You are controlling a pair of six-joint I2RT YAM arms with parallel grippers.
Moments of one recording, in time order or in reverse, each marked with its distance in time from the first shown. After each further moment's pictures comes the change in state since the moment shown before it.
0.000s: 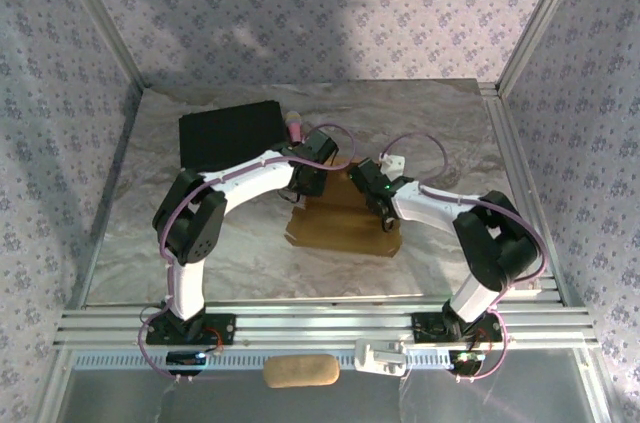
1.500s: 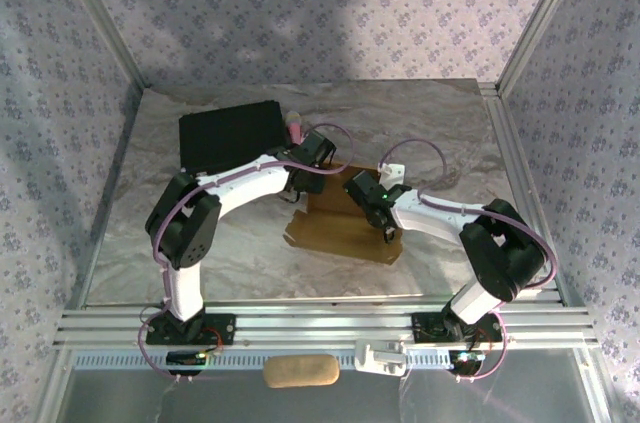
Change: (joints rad) left arm 0.000 -0.049 -0.074 0.157 -0.037 0.028; right arm 0.079 -0.060 -0.040 -0.101 0.070 0.058
